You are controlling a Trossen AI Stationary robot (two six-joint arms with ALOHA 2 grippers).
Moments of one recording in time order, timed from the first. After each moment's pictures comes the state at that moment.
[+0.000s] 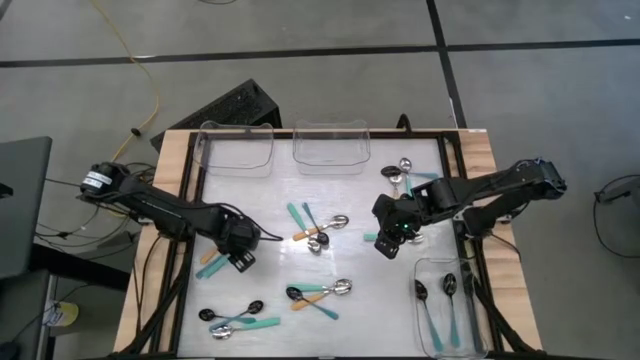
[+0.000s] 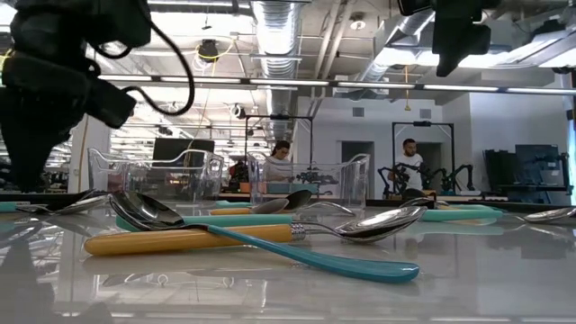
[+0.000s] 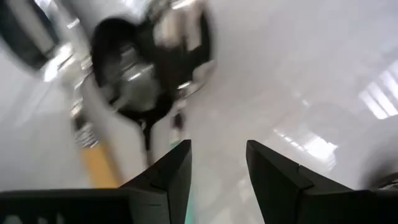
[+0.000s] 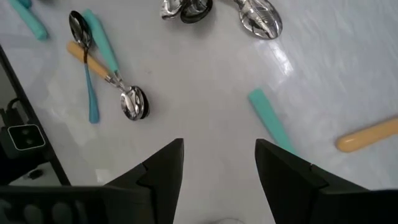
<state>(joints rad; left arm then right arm) -0.25 1.30 0.69 -0.85 0.07 -1.03 0.21 1.36 1.25 -1.02 0.04 0.78</state>
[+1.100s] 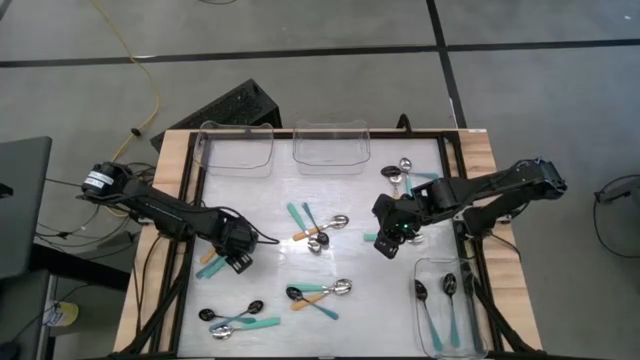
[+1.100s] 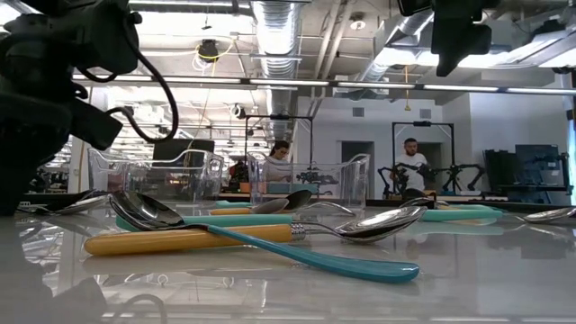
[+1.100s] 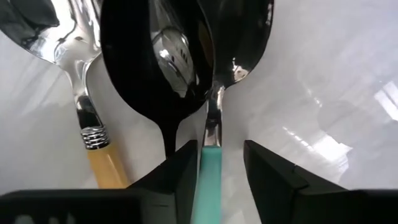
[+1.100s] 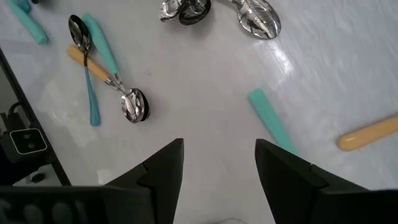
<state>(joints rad) -0.26 1.33 0.59 -0.79 0.05 -1.06 0.22 1.36 1.25 -1.02 0.05 0.80</state>
